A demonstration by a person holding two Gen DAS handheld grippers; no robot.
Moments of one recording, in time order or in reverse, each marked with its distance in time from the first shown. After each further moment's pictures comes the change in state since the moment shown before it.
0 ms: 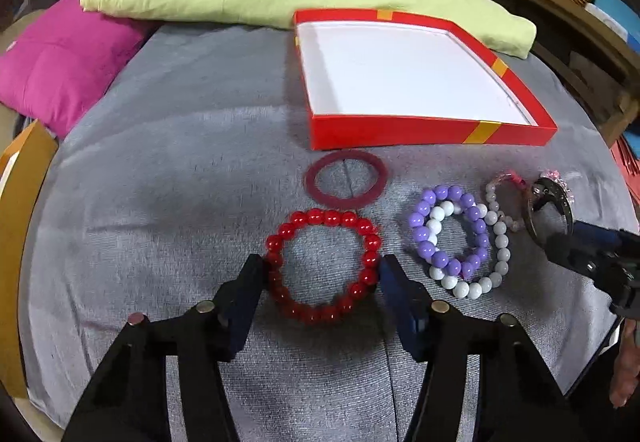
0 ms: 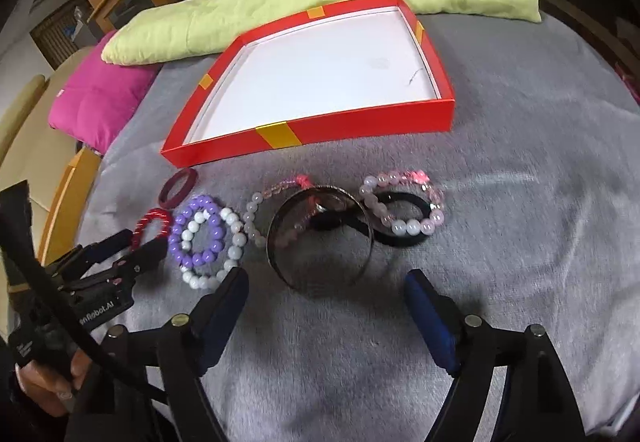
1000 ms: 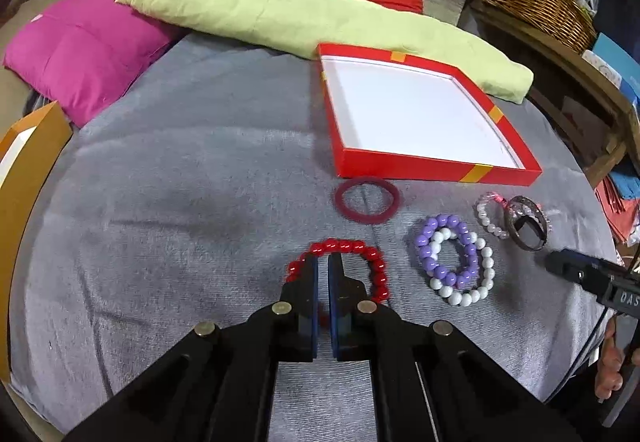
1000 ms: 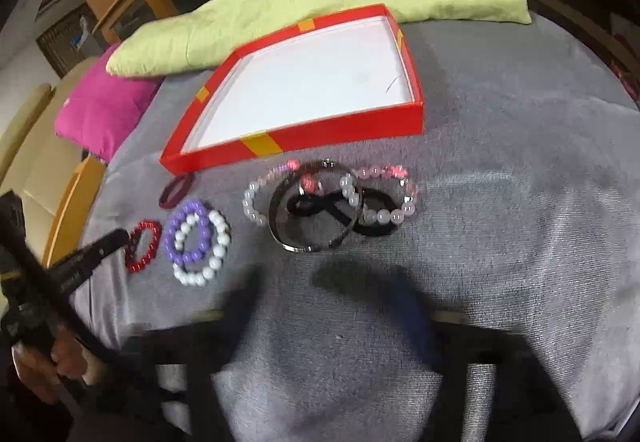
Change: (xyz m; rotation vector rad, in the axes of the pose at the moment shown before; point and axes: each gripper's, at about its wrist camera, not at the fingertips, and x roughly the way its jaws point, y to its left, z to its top) left arm -0.023 0.027 -0.005 -0.091 -0.103 -0.062; right arm -0.016 -0.023 -0.006 0.036 -0.101 0.067
